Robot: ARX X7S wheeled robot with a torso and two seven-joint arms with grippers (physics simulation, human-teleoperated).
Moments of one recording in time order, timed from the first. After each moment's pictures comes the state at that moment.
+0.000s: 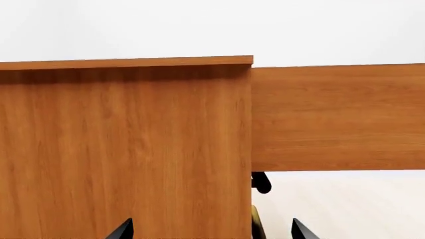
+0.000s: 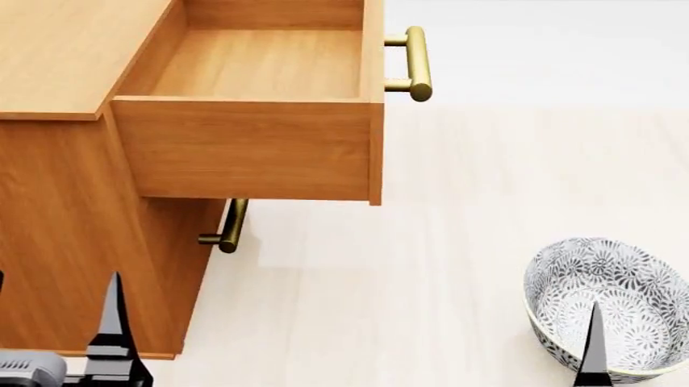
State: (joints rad) left arm -0.06 -0.25 0.16 0.50 -0.20 -0.29 -0.28; right arm -0.09 0.50 0.22 -0.35 0.42 0.08 -0.01
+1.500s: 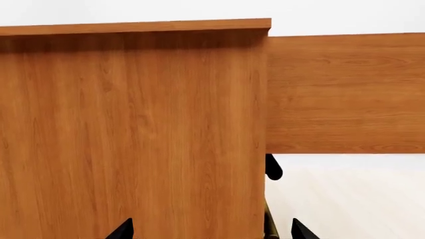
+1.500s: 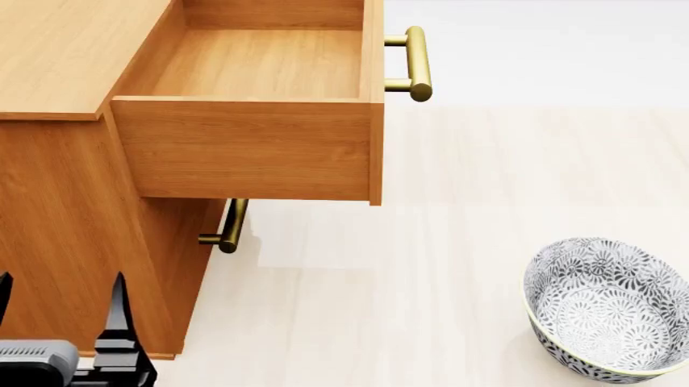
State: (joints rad) left arm -0.10 -0.26 0.18 0.38 -0.22 -0.24 -0.31; right arm -0.45 0.36 0.38 -0.18 0.48 -0.26 -0.18
